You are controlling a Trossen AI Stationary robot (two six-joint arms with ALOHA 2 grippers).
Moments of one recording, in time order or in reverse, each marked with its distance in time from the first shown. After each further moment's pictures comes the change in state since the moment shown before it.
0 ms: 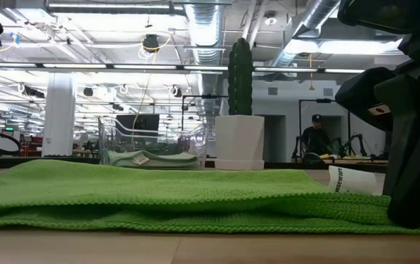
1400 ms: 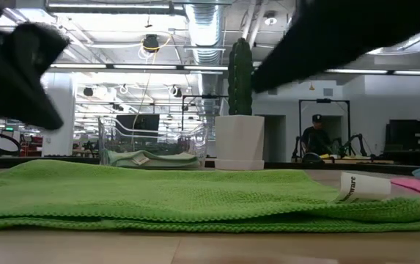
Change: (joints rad) left arm 0.098 0.000 -0.171 0.317 -0.403 0.002; right arm -0.041 -0.047 0.031 0.151 0.279 -0.201
